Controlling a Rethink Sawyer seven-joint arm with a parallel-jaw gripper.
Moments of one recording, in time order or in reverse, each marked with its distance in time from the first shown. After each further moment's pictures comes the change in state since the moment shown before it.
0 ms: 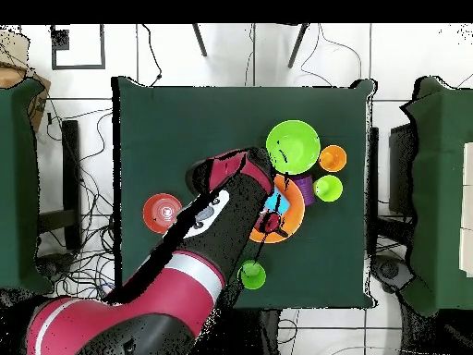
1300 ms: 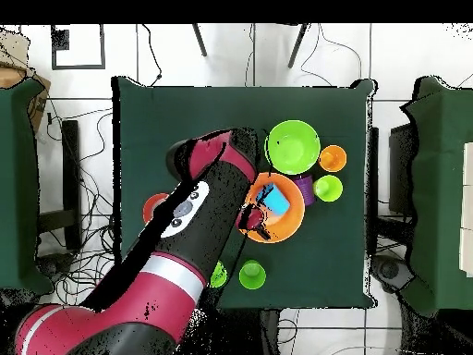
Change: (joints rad) arm 0.036 0.001 -0.036 -0.105 0.067 0.267 0.000
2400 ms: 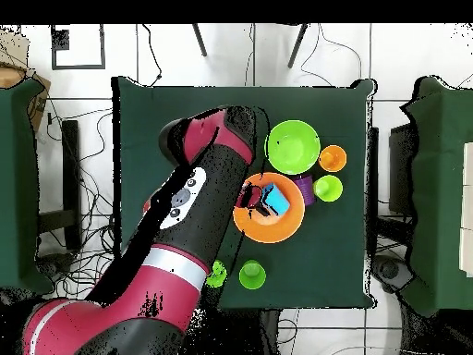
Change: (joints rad) arm -0.023 0.011 0.009 -0.124 0.000 -0.001 0.000
